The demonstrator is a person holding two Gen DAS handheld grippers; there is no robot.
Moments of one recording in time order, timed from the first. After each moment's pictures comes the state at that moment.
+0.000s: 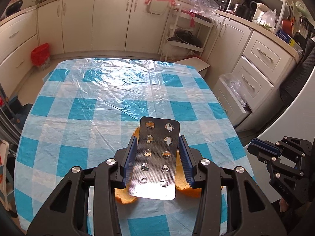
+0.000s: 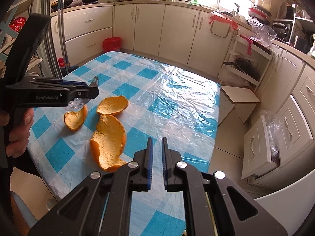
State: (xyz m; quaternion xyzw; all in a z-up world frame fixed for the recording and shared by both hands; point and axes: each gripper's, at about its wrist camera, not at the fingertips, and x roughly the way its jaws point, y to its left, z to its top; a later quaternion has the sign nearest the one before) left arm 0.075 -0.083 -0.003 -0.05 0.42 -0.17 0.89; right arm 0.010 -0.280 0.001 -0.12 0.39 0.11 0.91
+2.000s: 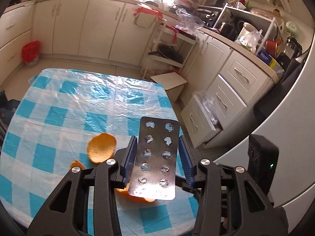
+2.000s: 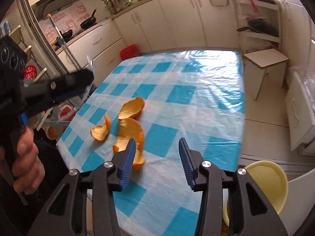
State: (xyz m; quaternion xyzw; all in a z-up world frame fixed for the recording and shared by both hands) left arm 0.045 -0.110 0.055 -0.13 0.38 -0.20 0.89; right arm 0.034 -0.312 -0.019 0.07 0.44 0.23 0.87
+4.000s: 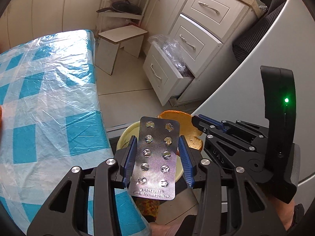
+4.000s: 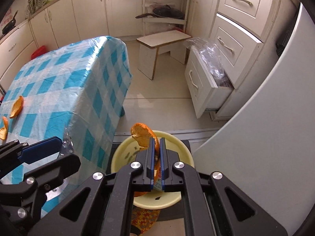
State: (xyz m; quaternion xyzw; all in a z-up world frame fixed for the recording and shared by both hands) left arm 0.023 -0.339 -0.038 -0.04 0.48 -0.32 0.82; right arm -0.004 -0.471 -0.044 0.01 0.48 -0.11 0.87
